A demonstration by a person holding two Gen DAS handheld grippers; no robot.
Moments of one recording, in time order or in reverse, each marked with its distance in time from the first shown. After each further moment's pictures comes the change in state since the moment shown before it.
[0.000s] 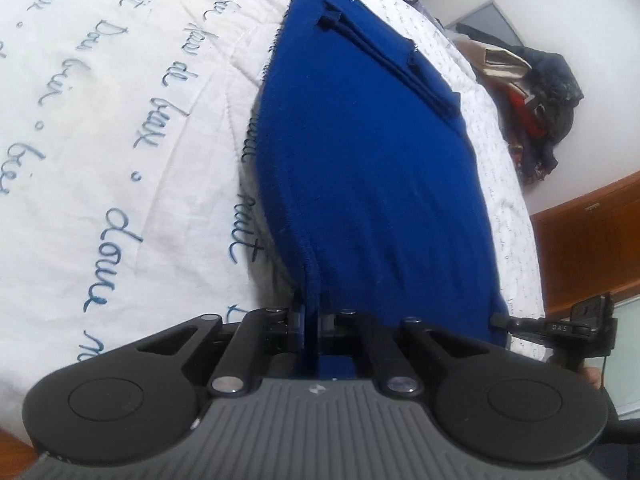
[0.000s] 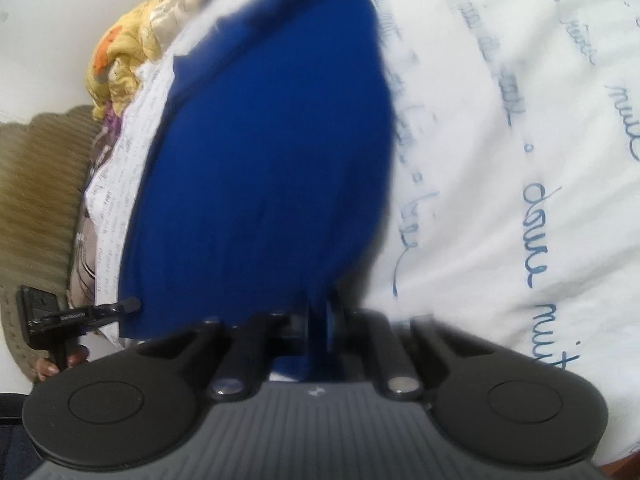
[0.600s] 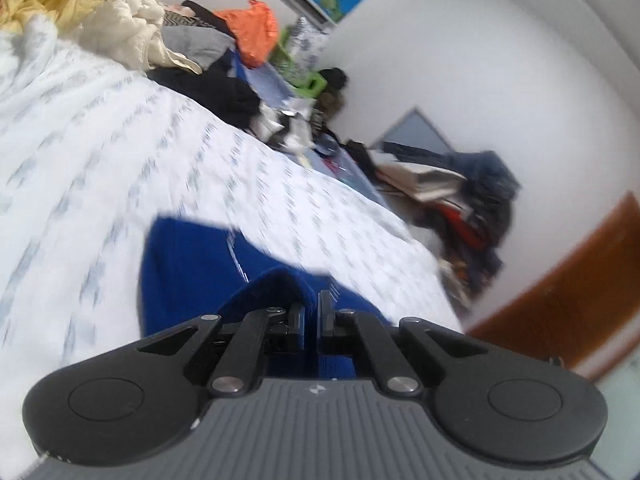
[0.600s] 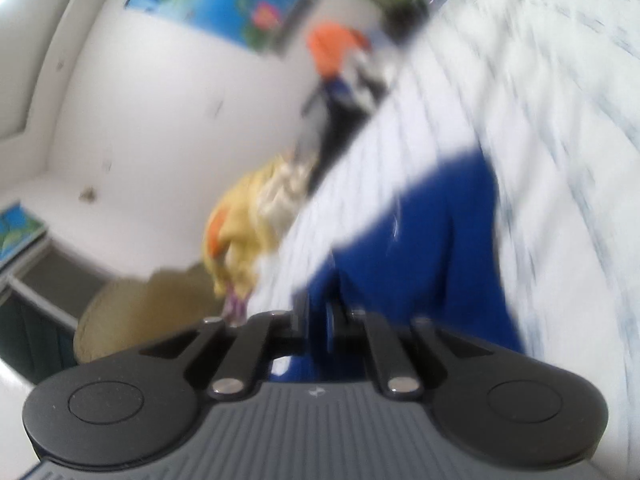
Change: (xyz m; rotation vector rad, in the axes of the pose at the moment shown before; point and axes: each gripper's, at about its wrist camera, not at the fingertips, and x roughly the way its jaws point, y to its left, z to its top) left arm 0.047 -0.072 0.284 0.120 -0.388 -0.144; right arm 0.035 -0.013 0.265 0.122 -0.396 0.416
